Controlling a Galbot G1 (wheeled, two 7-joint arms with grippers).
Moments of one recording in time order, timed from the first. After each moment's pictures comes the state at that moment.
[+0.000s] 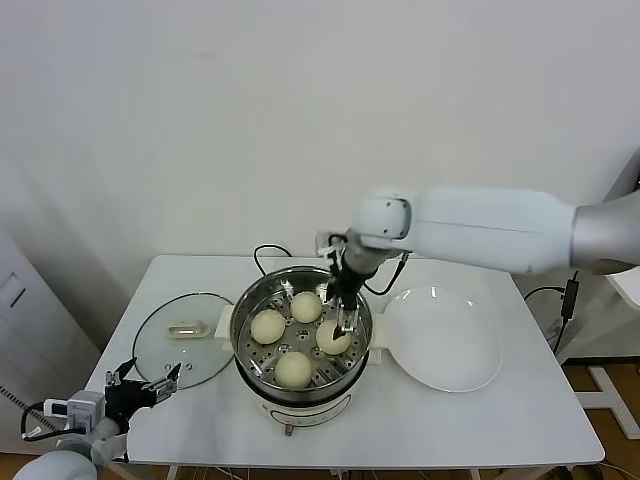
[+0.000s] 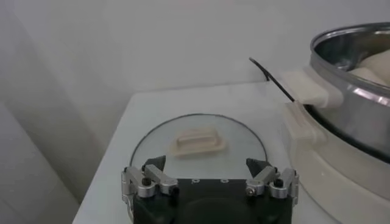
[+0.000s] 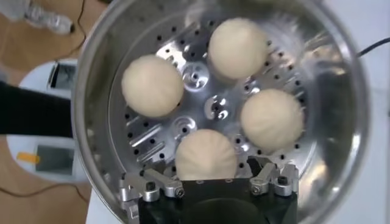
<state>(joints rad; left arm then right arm) 1.59 -0.88 -0.60 -2.11 -0.64 0.44 -0.23 0.74 1.04 -1.50 1.47 0.89 -0.55 -0.86</state>
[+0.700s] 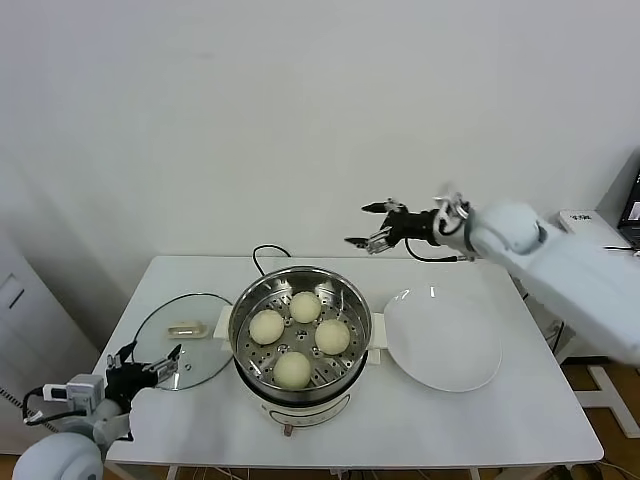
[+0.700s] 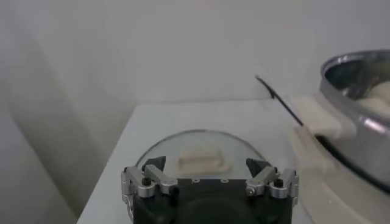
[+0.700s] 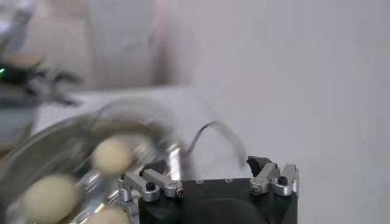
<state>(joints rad) 1.51 -0.91 -0.60 -2.09 -0.66 0.44 -0.23 -0.09 0.66 -0.45 1.52 0.87 -0.20 -0.43</state>
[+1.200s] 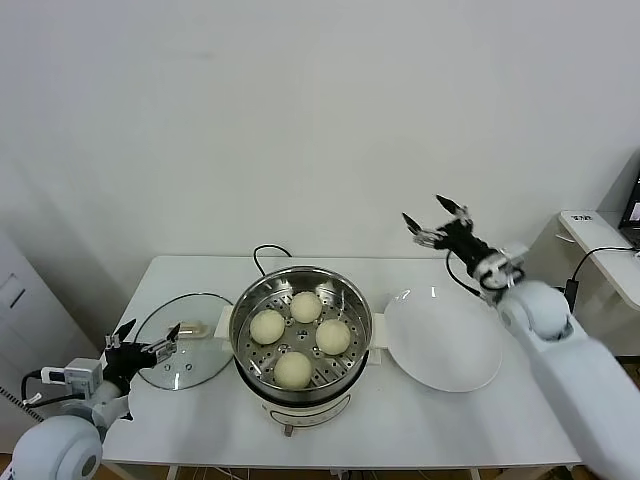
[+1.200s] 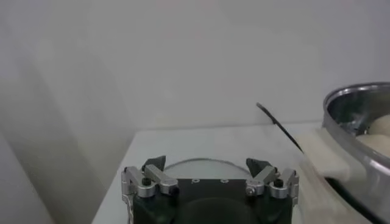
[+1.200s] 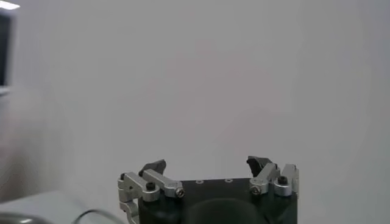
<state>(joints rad) 1.44 -0.90 -0.60 -2.06 -0.60 0.40 -0.18 -0.83 0.92 0.37 1.61 0.57 0.00 -0.21</state>
